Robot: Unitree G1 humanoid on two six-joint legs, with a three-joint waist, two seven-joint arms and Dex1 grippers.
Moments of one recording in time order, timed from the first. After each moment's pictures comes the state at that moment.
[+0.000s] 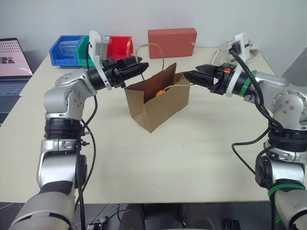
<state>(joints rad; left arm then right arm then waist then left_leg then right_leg) -0.95 0.60 0.11 0.36 -0.54 0.51 -1.04 -0.94 -0.52 -0.20 -0.17 0.69 1.19 0.58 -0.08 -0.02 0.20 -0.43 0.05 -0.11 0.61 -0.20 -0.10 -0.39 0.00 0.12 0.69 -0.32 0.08</state>
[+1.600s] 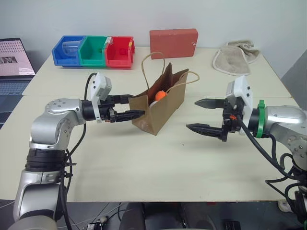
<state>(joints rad) -0.64 0.71 0.05 0.05 -0.50 0.57 -1.17 -0.56 -0.77 -0.05 -0.54 0.74 0.96 0.77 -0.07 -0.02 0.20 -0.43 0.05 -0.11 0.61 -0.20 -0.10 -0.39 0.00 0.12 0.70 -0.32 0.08</state>
